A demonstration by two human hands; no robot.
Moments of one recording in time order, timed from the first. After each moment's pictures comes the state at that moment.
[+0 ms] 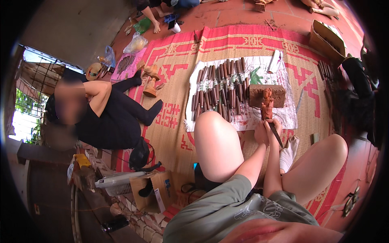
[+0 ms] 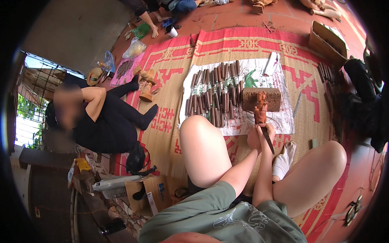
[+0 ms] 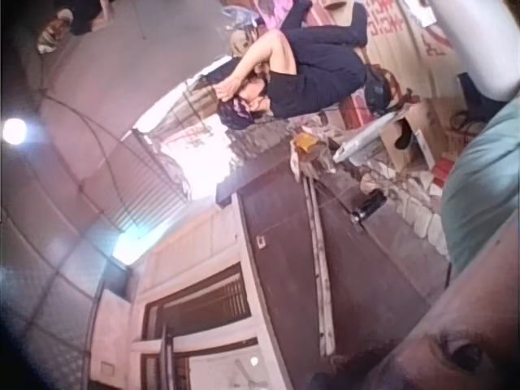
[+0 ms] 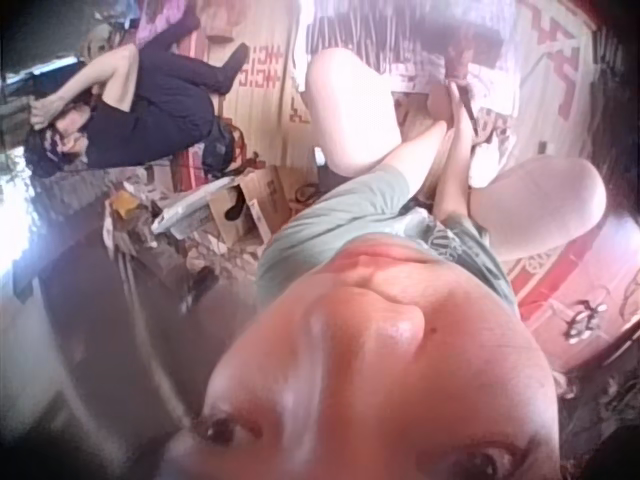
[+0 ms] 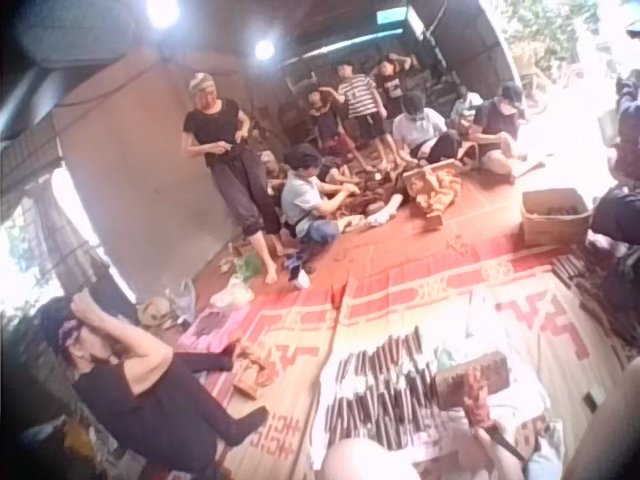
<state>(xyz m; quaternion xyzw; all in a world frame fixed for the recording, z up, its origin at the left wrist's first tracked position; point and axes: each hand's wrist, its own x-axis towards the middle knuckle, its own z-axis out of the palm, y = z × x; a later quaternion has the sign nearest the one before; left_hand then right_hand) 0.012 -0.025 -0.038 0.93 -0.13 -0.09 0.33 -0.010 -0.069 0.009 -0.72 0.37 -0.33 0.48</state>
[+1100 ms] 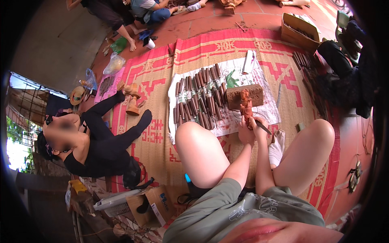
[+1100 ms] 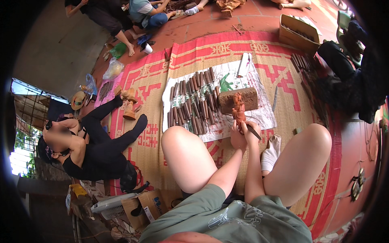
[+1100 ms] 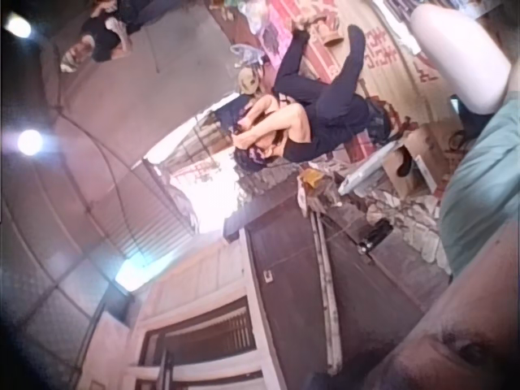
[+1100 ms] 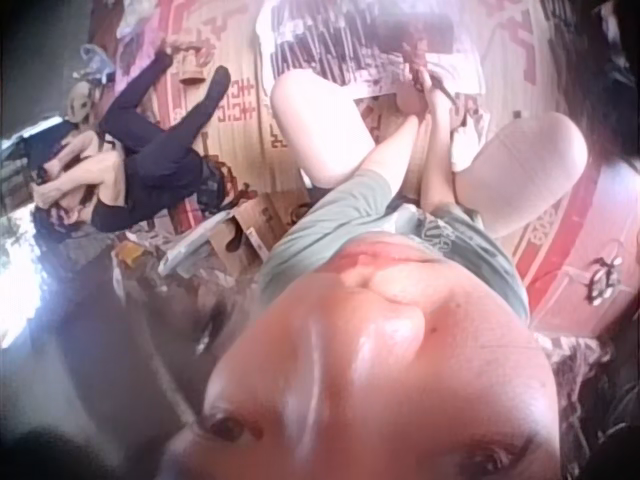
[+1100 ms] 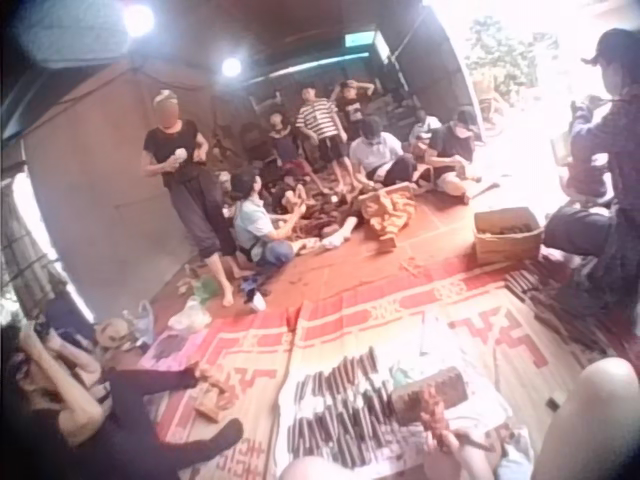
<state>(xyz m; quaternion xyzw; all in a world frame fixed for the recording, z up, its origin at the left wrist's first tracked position) 0.007 -0.019 -0.013 0.89 -0.18 -0.04 0.42 -0.015 -0.074 0.032 -0.72 0.41 -0.35 0.43</state>
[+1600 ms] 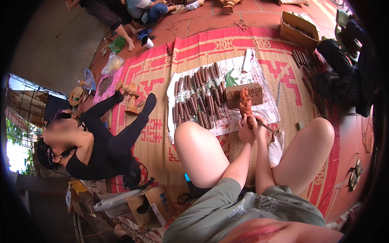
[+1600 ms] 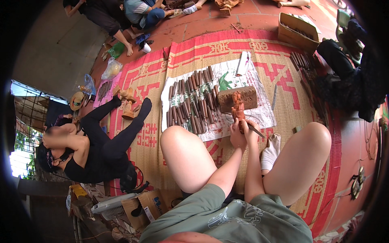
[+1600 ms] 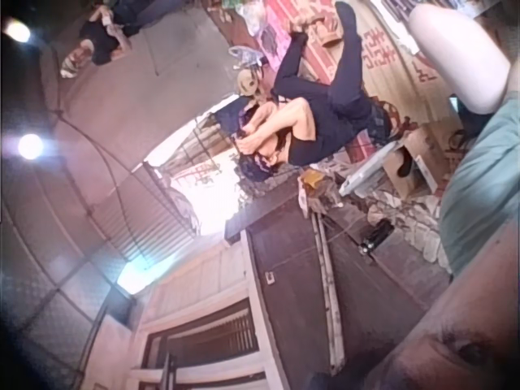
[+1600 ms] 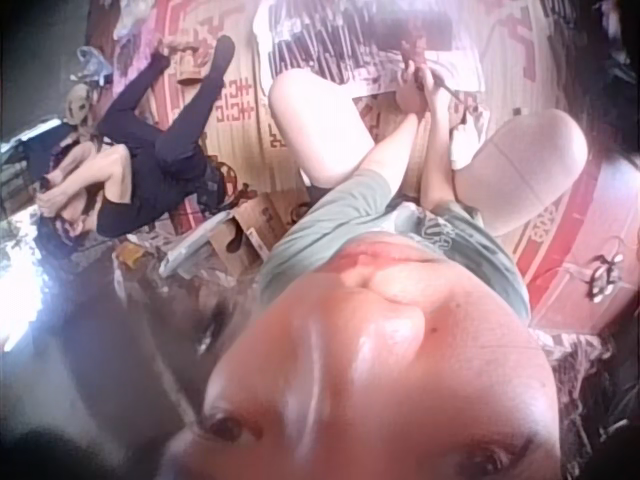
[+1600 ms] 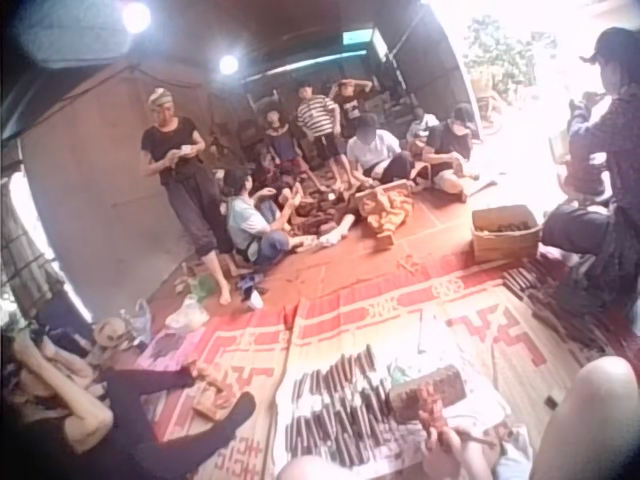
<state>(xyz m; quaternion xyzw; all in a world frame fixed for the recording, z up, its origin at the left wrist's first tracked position) 0.008 -0.019 -0.023 0.88 -0.21 -0.02 0.43 -0.014 -0.079 0.005 -0.63 0.40 -0.35 0.56</state>
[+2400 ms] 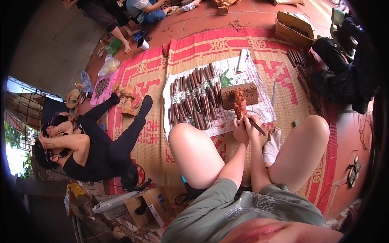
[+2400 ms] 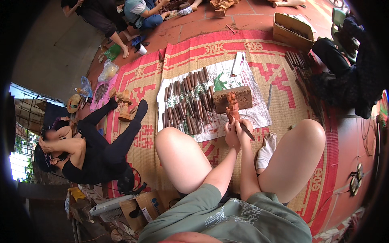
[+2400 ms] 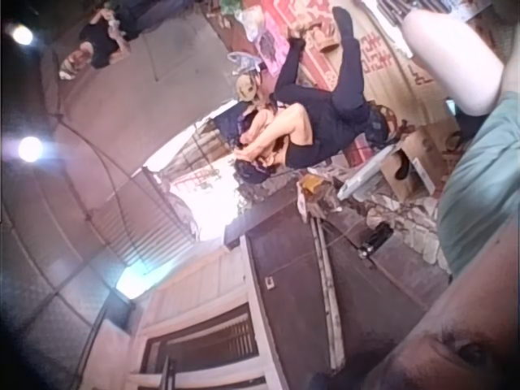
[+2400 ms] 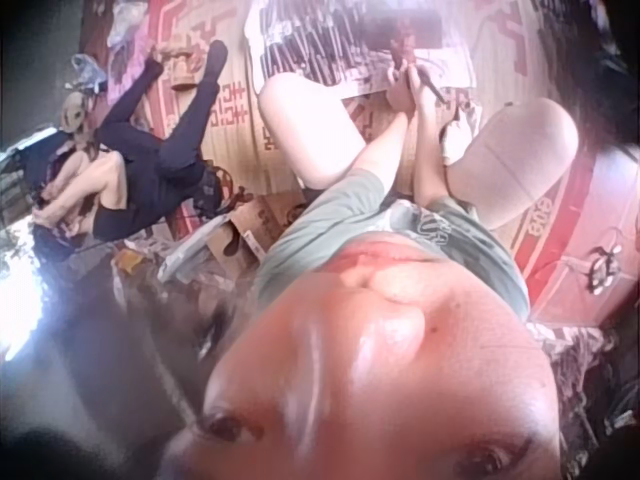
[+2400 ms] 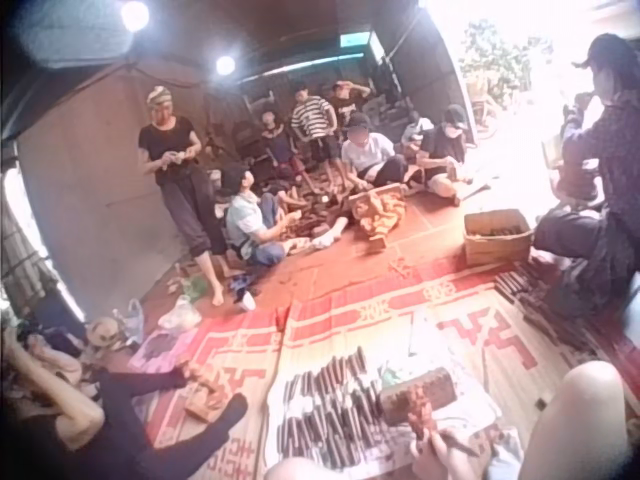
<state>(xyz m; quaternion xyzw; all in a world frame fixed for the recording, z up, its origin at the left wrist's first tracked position) 0.013 -0.015 -0.028 0.90 -0.23 -0.08 0.37 -0.009 -0.071 0.004 -0.70 0.39 -0.40 0.45</state>
